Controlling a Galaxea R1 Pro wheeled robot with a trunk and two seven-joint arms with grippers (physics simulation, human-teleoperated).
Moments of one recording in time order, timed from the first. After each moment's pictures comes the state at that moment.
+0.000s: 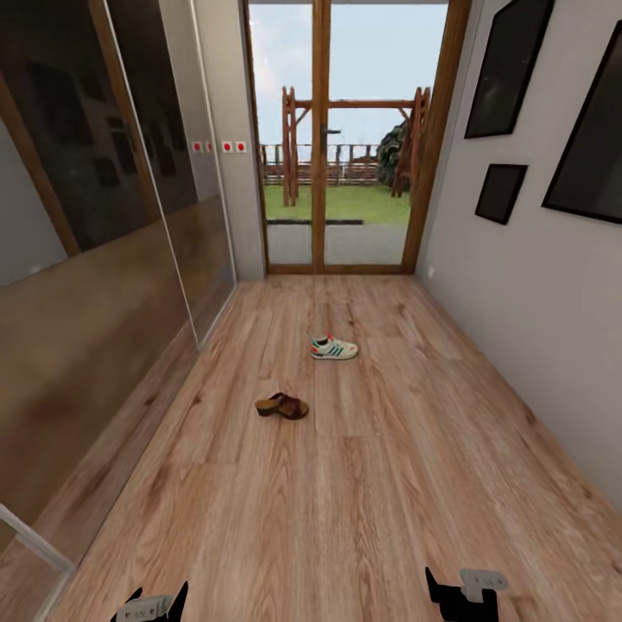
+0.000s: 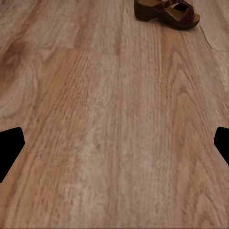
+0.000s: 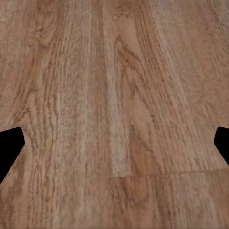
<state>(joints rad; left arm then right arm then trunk) -0.22 0.11 0.21 -0.28 0.16 -0.67 -0.35 -0.44 -0.10 -0.10 -0.03 -0.01 -0.61 0.08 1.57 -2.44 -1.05</state>
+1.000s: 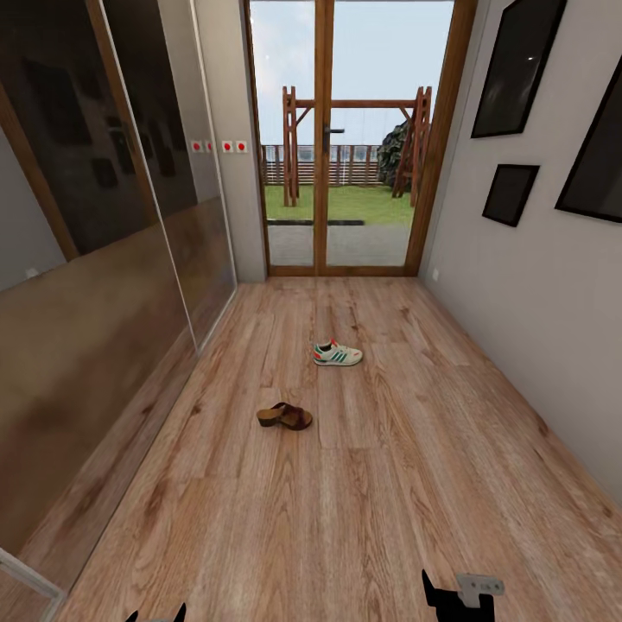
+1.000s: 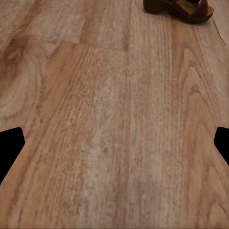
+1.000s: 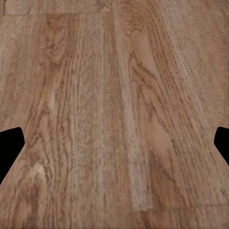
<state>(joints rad) -0.19 0.10 0.21 -0.25 0.17 -0.70 -0.34 -0.42 -0.09 -0.10 -0.04 -0.02 -0.63 0.08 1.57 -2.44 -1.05</state>
